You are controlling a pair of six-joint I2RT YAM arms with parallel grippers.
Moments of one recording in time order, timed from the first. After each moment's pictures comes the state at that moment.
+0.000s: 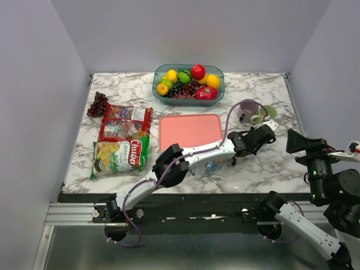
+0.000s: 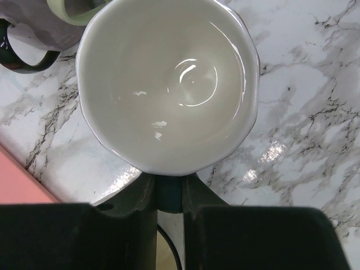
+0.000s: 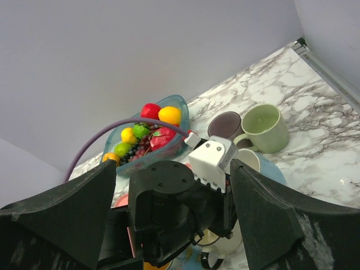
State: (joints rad) left arm -1.19 2.50 2.33 -0.53 -0.34 -0.26; right arm 0.73 0.23 0.97 -0.64 0.85 0.51
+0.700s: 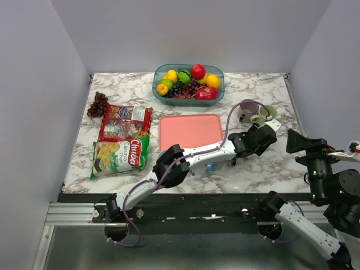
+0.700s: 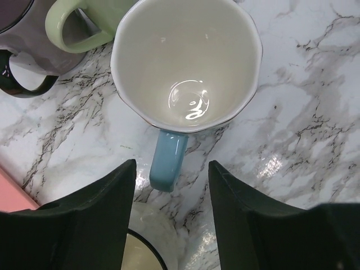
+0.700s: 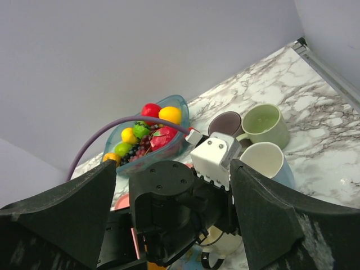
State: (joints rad) left arm -1.20 2.51 2.33 -0.44 -0.35 -0.23; right arm 0.73 0.23 0.97 -0.64 0.85 0.51
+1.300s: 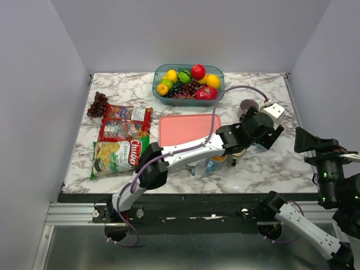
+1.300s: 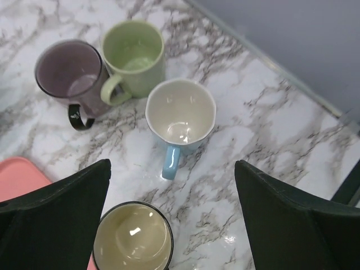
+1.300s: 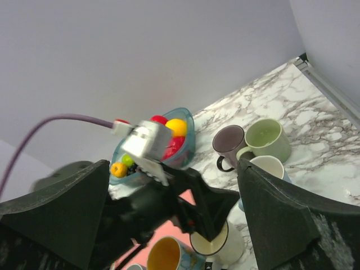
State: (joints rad) left arm -1.21 2.24 2.14 -0.32 -0.34 -0.22; right arm 0.73 0.25 1.05 -0.64 0.85 0.45
